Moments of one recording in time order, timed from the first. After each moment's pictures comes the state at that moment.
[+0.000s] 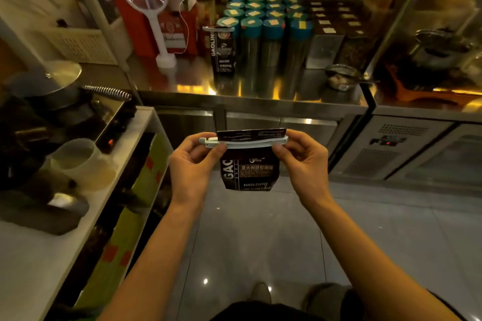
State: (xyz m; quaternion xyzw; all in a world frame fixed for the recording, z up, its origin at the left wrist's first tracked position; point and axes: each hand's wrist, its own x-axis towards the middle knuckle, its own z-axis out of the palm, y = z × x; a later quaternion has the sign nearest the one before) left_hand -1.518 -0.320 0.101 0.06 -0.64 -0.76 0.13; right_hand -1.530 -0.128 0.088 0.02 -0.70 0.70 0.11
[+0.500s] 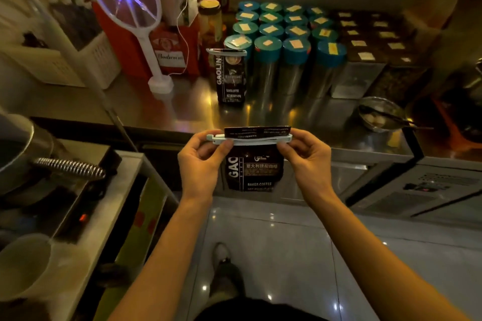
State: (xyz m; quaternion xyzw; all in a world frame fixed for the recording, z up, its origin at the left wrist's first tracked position) left_hand -1.804 -0.350 0.080 0.10 -0.61 -0.78 0.12; right_hand -1.814 -0.164 0.080 -0.01 -0.68 0.72 0.08
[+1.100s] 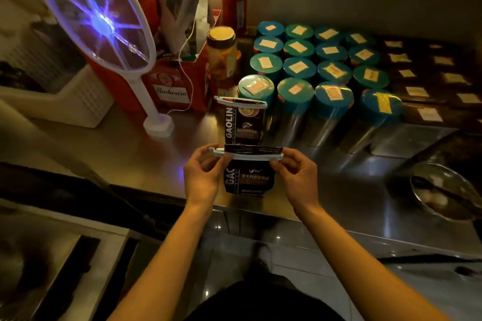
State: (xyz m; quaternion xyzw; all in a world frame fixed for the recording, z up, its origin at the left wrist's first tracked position) left_hand -2.064 -0.386 0.035 0.16 -0.63 -0.76 0.10; right_hand -2.074 -0.200 0.027 -0.04 -0.70 0.71 0.01
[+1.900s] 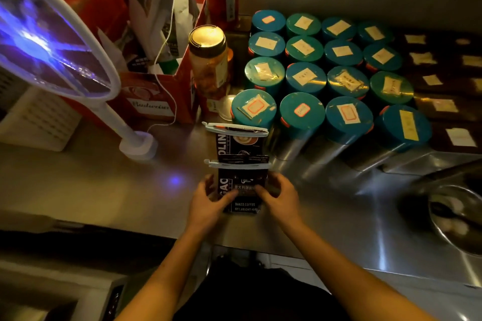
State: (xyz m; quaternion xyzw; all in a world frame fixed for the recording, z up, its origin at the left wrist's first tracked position) left_hand -2.157 -0.403 -0.062 0.21 -0.73 -0.64 -0.11; right_hand -2.175 -0.215 -0.057 -0.10 -0.79 0.59 -0.10
